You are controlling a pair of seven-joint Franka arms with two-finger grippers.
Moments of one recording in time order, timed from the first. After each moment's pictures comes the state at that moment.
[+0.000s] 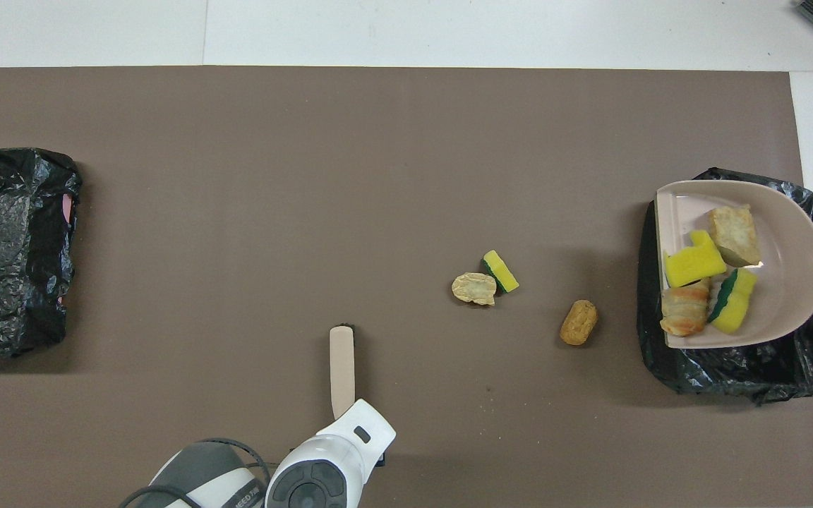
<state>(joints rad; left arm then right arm) -0.69 -0.24 -0.22 -2.54 -0.14 2.23 -0.76 -0.24 0.03 0.03 -1.63 -0.26 1.61 -1.69</state>
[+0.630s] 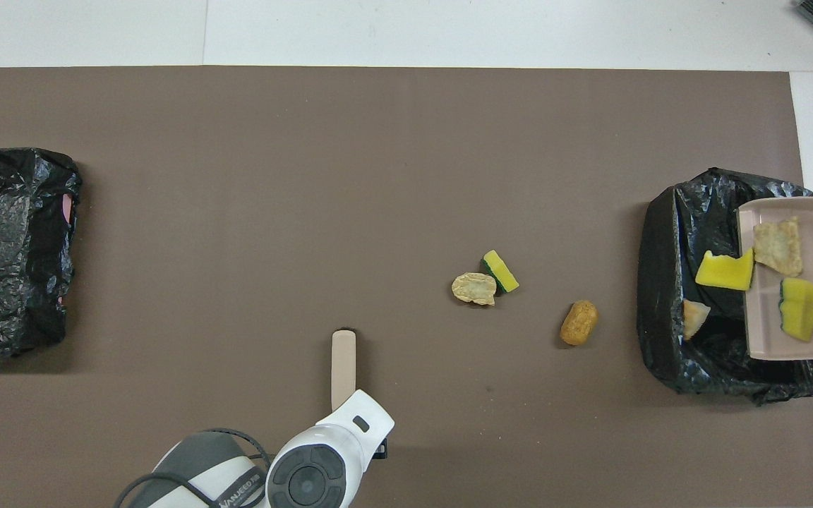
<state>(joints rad) -0.67 -0.21 -0.20 -2.51 -0.14 2.23 -0.76 -0.32 -0.06 0.03 -1.81 -0.55 1.82 -1.69</state>
